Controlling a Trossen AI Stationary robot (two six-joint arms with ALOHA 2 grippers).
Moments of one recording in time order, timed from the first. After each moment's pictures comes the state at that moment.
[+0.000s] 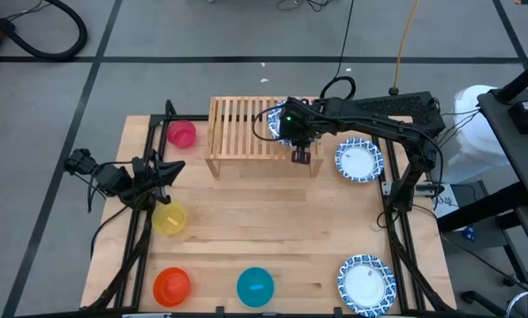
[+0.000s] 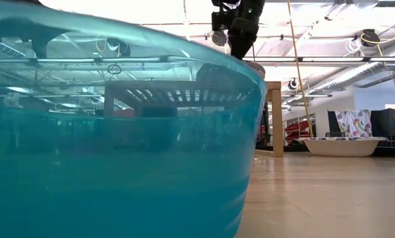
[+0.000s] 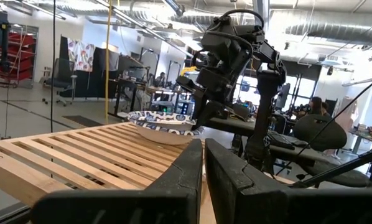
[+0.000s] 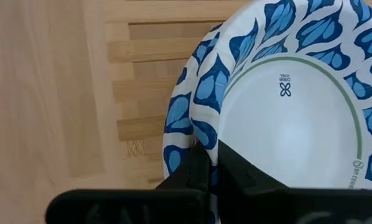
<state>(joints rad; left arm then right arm) -0.50 0.01 0.11 0.27 -0.87 0.08 -0.33 1.75 1.76 -1.17 0.13 -0.26</state>
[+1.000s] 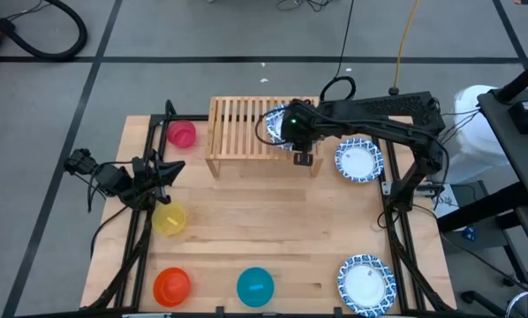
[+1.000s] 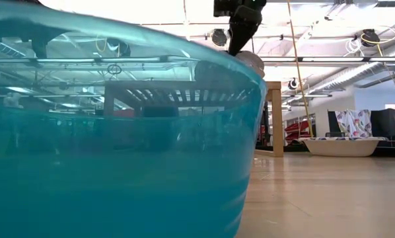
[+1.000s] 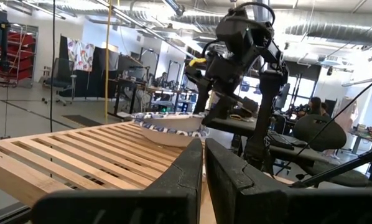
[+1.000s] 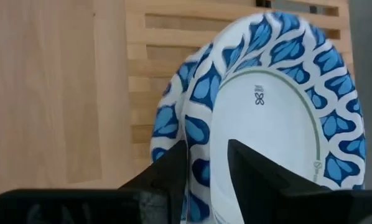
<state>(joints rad) -0.50 0.01 0.11 0.27 -0.87 0.07 -0.28 1.69 1.76 -1.15 0.16 -0.30</state>
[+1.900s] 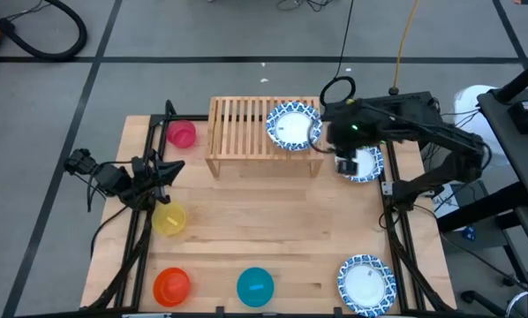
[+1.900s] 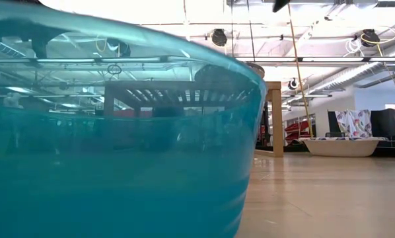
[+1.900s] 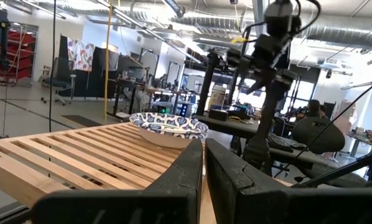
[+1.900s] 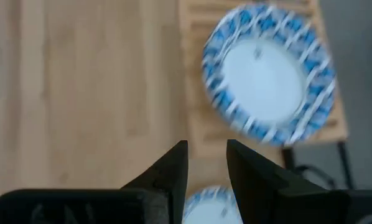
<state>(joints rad) -0.50 0.01 0.11 0.27 -0.87 0.07 -0.15 1.36 1.76 -1.41 0.16 -0.14</state>
